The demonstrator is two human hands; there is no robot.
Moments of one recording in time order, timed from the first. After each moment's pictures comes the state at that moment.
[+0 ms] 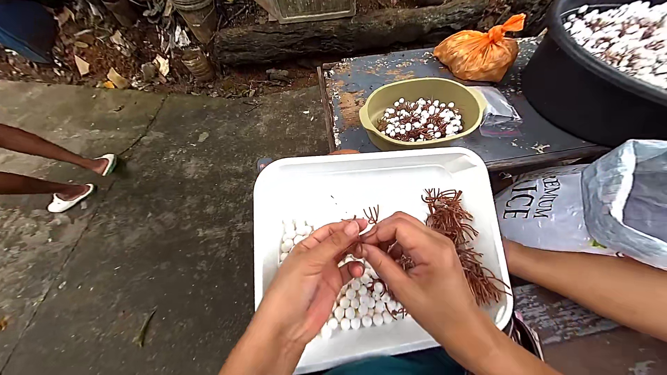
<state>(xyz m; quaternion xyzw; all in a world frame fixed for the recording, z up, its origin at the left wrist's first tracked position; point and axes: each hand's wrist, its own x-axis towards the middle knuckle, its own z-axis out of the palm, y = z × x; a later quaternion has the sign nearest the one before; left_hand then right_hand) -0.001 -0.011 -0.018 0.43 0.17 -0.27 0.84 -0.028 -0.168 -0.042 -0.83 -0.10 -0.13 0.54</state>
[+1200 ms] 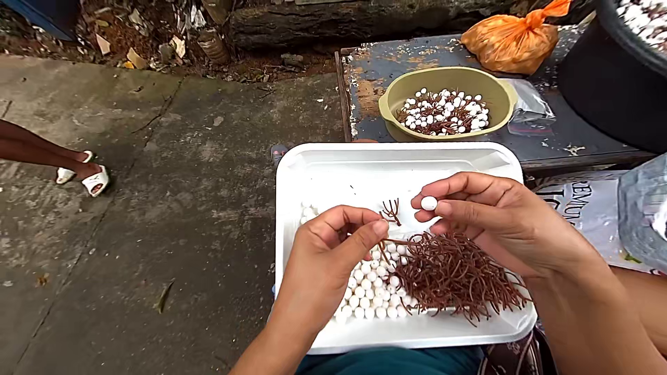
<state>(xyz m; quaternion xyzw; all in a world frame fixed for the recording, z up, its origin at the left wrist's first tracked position) -0.004 -0.007 -0.018 0.62 0.01 -0.11 0.78 0.015 -0.234 -0.009 -0.60 -0.01 0.16 0.78</state>
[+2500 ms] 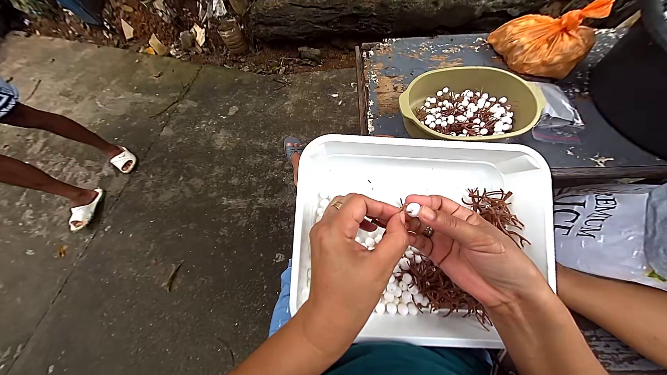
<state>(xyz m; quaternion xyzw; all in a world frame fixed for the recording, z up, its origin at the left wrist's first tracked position) -0.008 -0.021 -0.025 0.79 -0.05 0.14 0.59 -0.001 -0.186 -0.025 -0.43 0.10 0.19 0.88</state>
